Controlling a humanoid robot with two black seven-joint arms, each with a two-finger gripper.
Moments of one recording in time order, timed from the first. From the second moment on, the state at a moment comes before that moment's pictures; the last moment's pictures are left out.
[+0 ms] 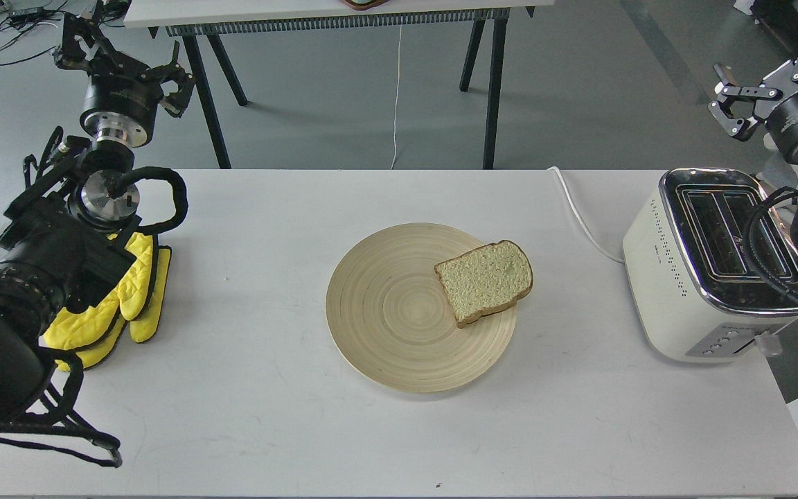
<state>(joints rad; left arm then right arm) -1.03 0.17 -0.48 -0.19 -0.51 -0.49 -0.41 0.72 -0.55 1.04 0.80 -0.08 0.34 0.14</state>
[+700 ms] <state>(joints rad) -1.02 0.16 -0.49 -0.19 -0.51 -0.49 -0.41 0.77 -0.53 0.97 0.88 -0.39 0.26 0.14</state>
